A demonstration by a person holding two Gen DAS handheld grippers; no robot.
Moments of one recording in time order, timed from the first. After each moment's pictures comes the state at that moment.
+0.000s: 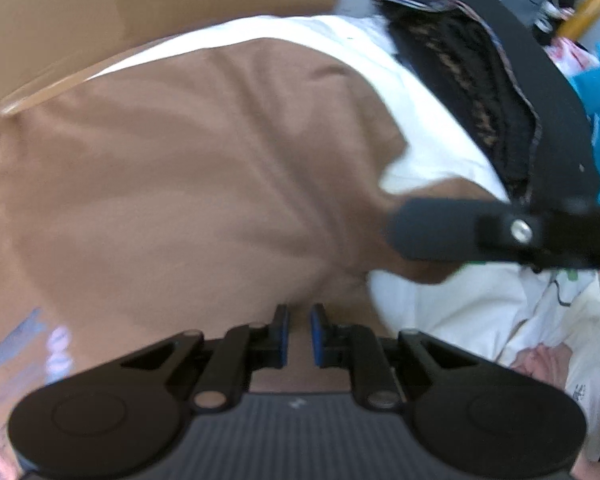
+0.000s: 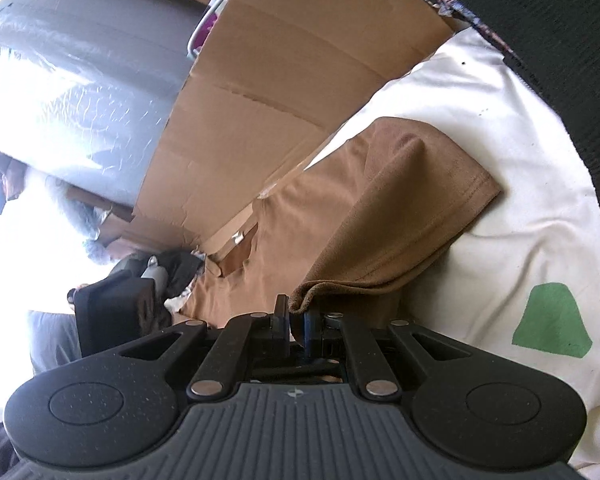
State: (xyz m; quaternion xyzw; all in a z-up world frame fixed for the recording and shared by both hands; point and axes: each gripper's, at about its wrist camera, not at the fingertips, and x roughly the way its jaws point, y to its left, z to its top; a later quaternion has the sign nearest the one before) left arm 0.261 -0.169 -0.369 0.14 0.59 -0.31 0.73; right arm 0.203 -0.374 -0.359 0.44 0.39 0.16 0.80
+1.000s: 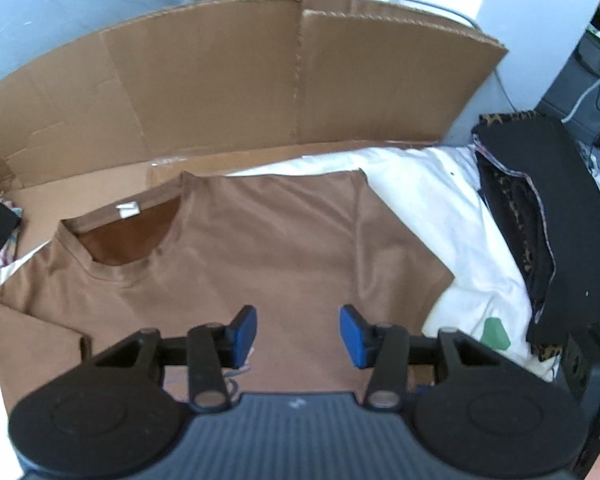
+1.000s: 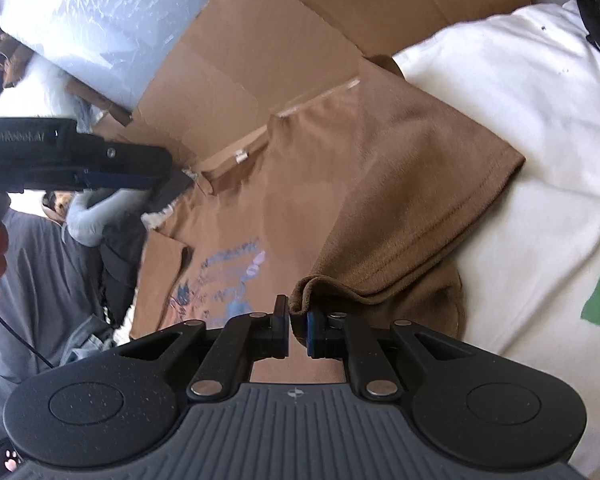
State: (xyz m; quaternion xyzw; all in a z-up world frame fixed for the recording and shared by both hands) left arm 0.300 -0.133 -0.248 0.10 0.54 -0.19 0.81; right arm 0.207 -0.301 -0.379 0.32 0.45 0.21 0.81
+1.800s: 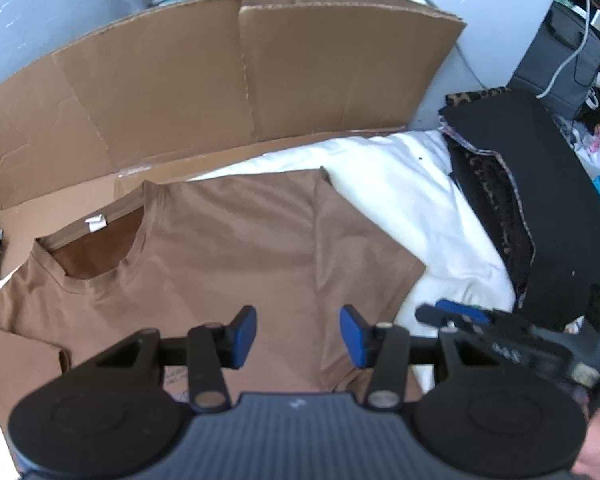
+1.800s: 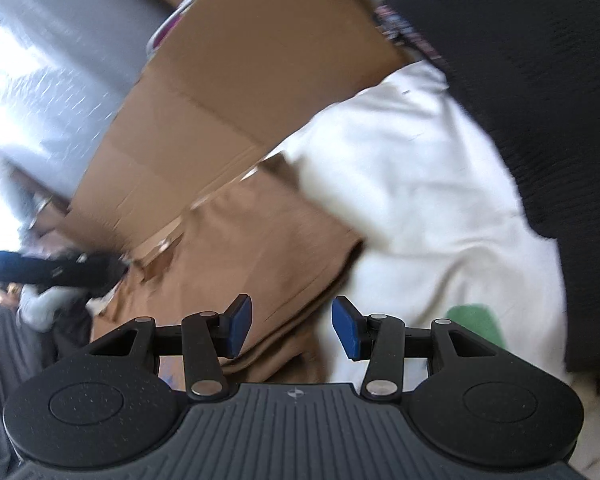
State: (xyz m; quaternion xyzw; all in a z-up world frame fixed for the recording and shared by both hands) left arm 0.287 -0.158 -0.247 0.13 0.54 -0.23 0.80; right arm 0.196 -0.380 -0.386 0.35 0.38 0.06 0.85
